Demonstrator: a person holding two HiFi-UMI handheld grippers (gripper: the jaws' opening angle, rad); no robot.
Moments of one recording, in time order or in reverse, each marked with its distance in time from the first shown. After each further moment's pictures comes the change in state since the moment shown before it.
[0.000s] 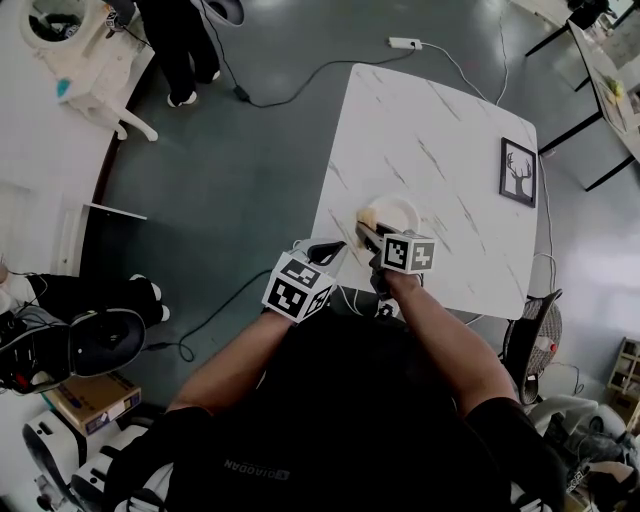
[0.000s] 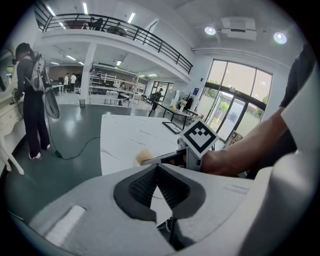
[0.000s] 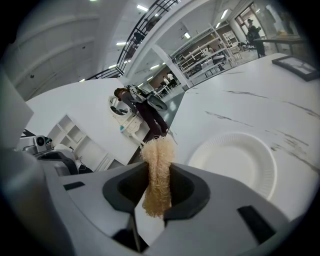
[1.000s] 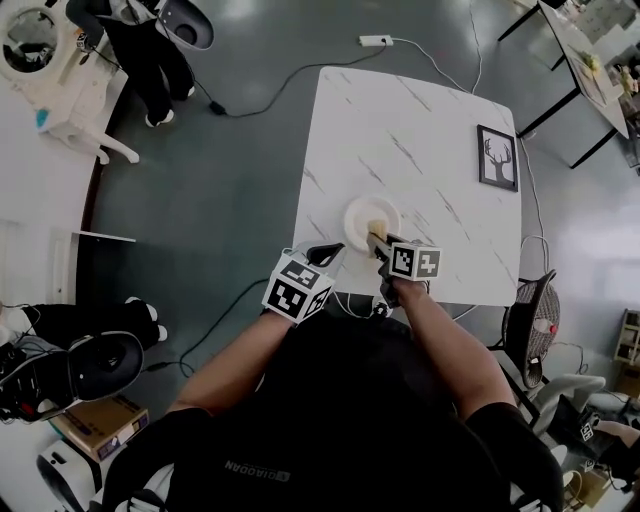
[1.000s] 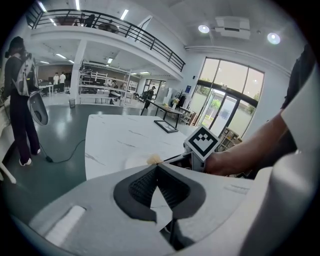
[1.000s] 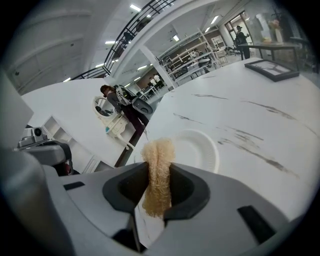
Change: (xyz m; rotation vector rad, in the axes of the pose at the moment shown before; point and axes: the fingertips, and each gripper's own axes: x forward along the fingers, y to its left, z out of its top) left arm 0.029 -0.021 0.013 0.052 0.023 -0.081; right arm -0.047 -0.065 -0.014 0.056 -0.009 -0.151
